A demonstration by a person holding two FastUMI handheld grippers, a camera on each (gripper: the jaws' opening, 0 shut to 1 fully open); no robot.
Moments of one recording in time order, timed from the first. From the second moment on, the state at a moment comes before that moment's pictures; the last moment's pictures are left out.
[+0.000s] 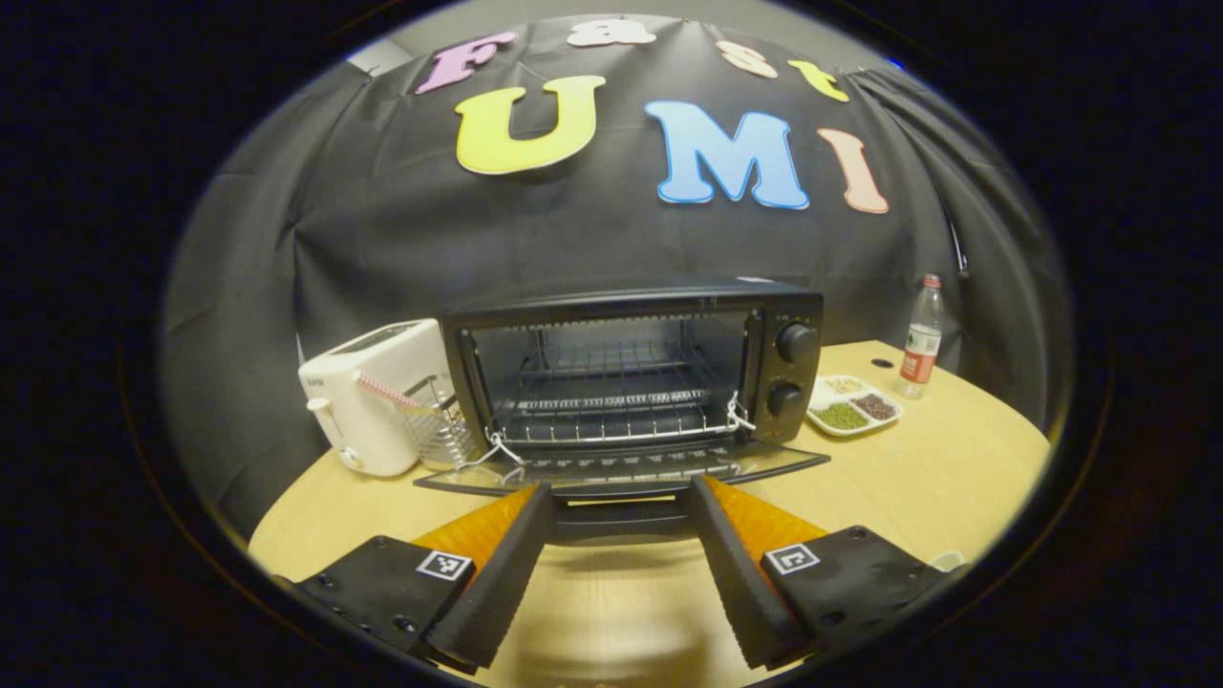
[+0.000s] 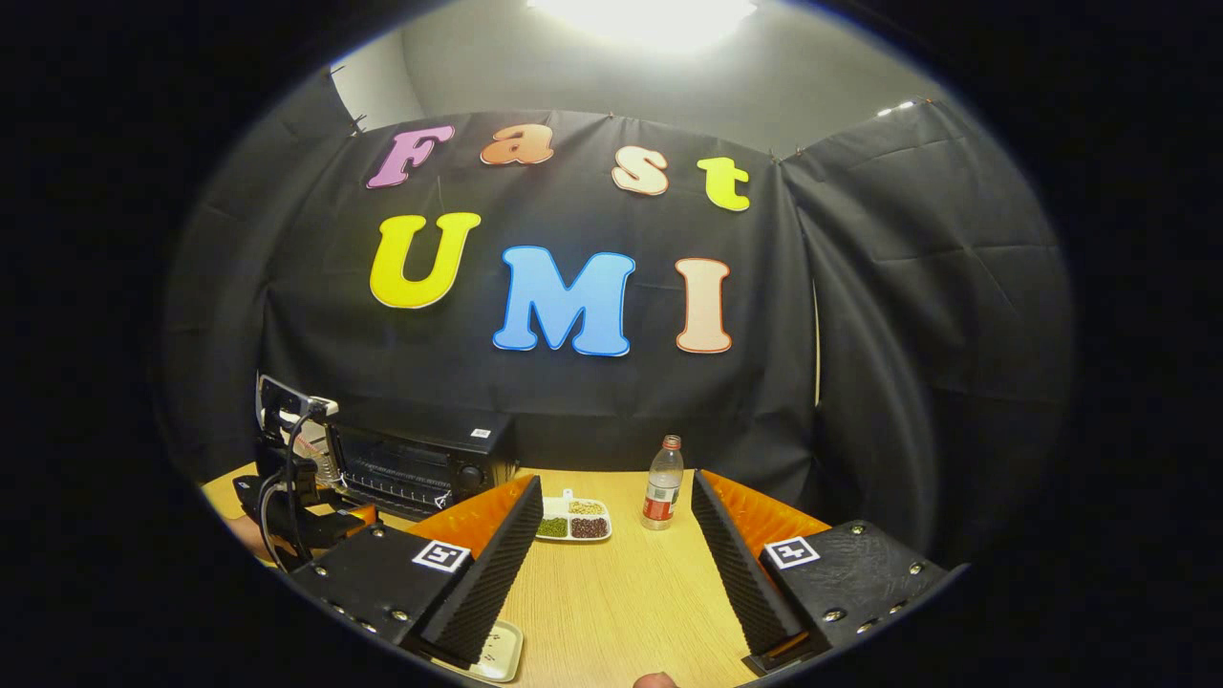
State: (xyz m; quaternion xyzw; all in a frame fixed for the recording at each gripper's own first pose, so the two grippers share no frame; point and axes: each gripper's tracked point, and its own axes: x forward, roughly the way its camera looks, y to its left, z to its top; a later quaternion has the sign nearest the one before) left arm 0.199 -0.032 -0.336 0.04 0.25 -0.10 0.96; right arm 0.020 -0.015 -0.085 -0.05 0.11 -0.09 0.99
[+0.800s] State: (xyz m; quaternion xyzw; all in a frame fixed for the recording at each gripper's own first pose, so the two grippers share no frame) left arm 0.159 -0.023 -0.247 0.02 0.20 -0.06 0.98; right arm 0.020 0.010 -0.116 -0.01 0.16 0.00 0.99
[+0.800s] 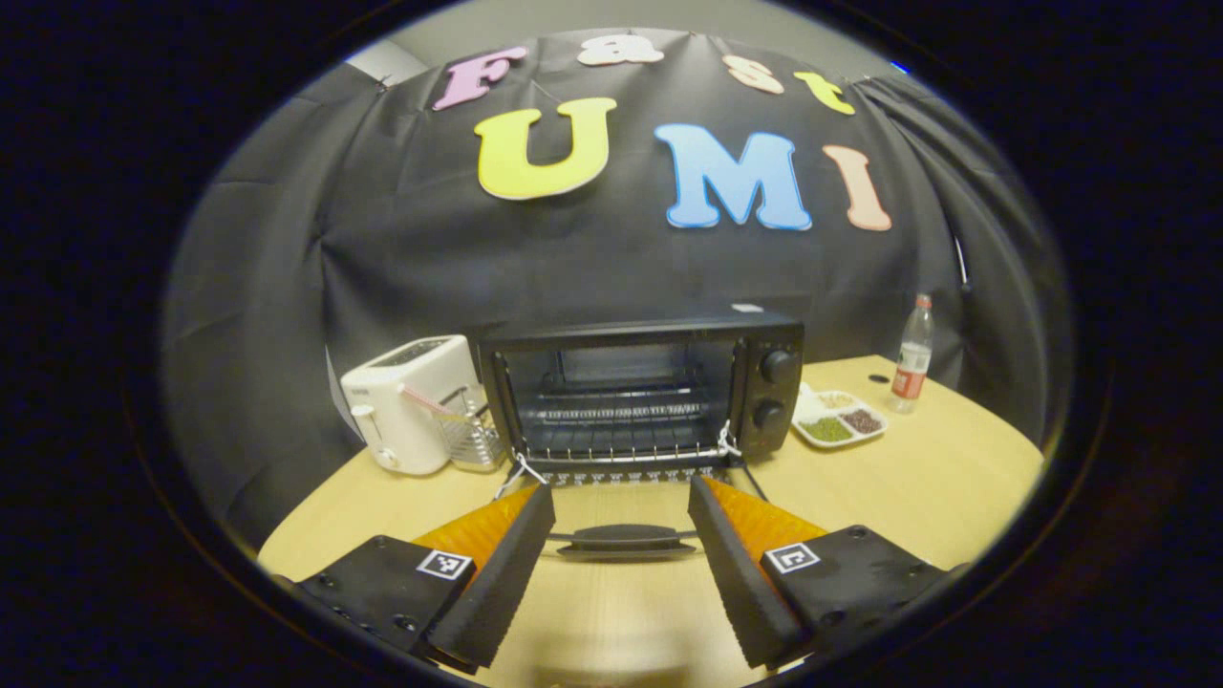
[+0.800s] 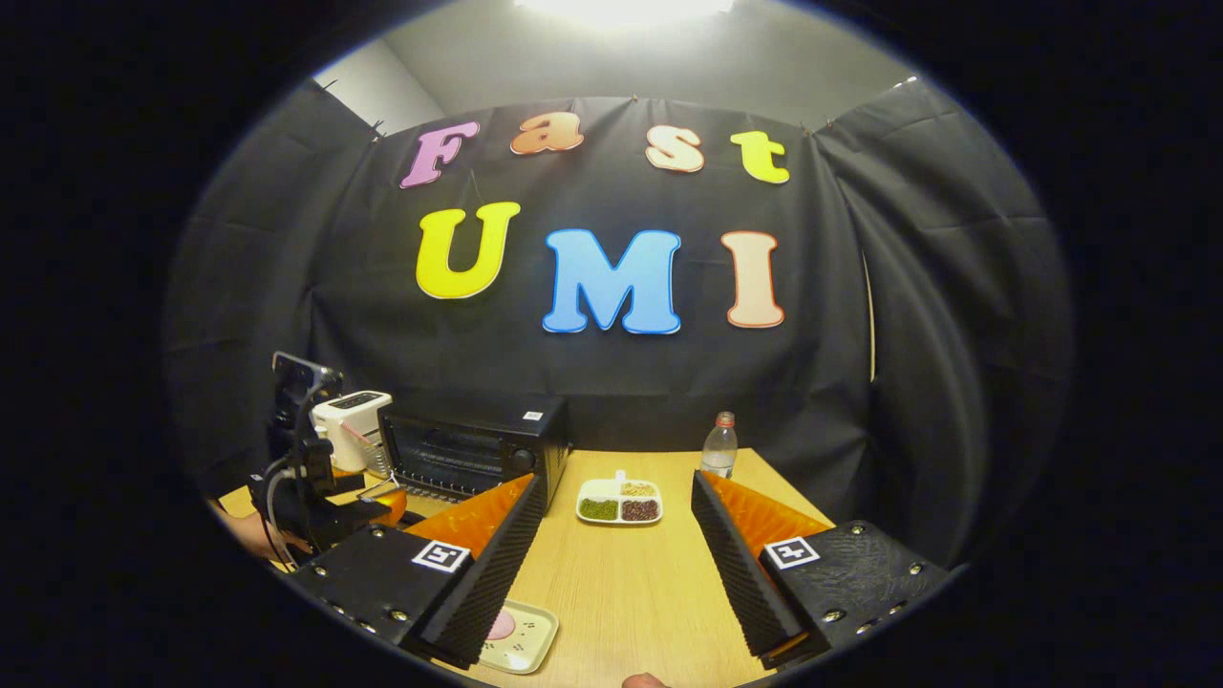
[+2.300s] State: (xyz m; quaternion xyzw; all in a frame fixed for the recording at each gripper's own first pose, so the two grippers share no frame) left arm 0.059 0.082 -0.060 0.04 0.04 0.07 1.00; right arm -0.052 0.090 -0.334 0.26 0.59 0.13 0.75
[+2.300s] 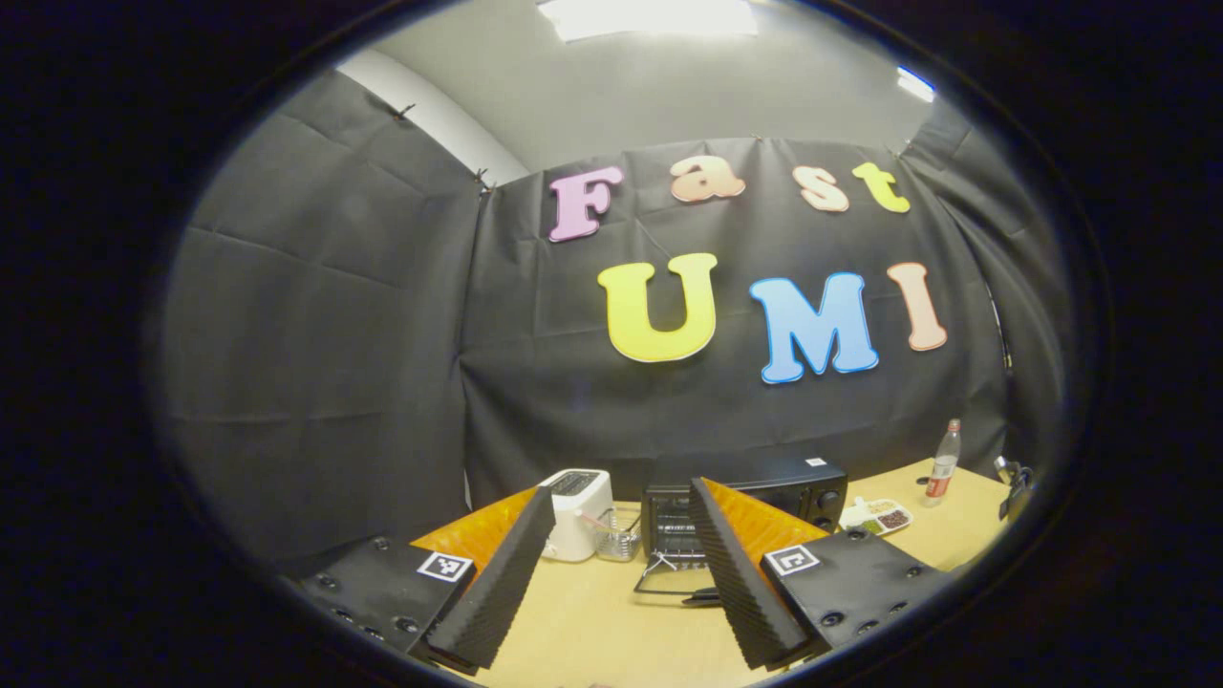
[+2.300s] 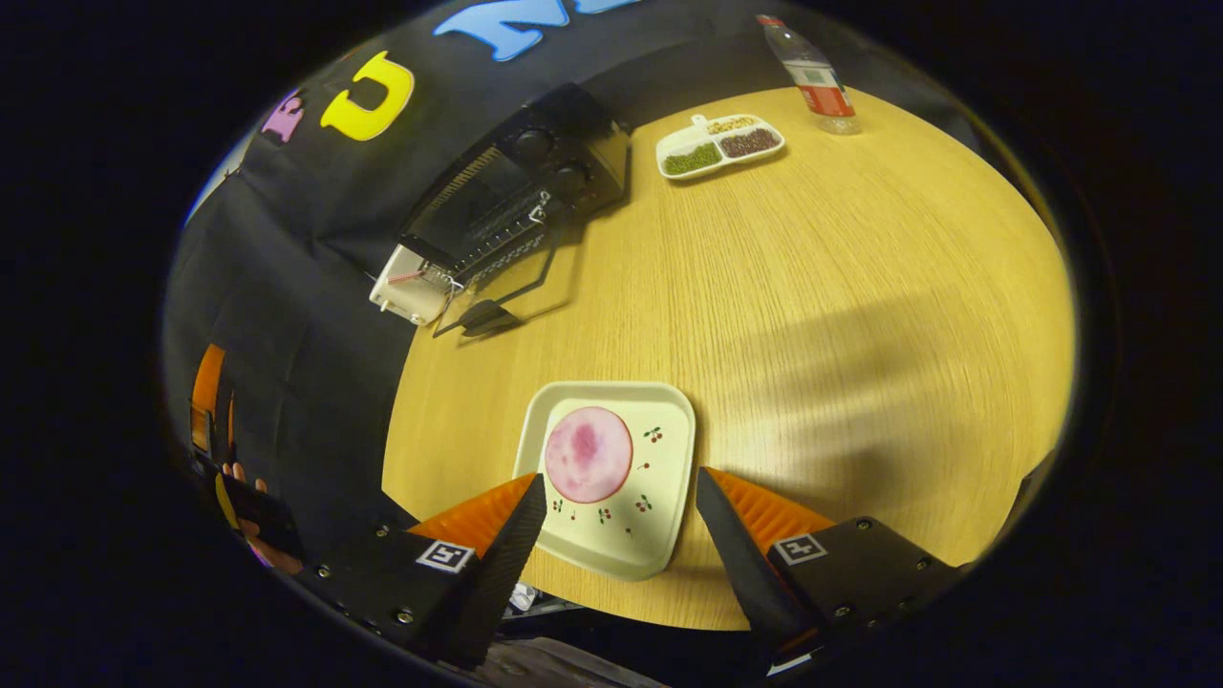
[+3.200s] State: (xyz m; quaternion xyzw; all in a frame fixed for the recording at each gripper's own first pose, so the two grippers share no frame) left arm 0.065 0.091 -0.068 0.04 0.04 0.07 1.00; right arm -0.066 0.083 -0.355 0.30 0.66 0.09 0.68
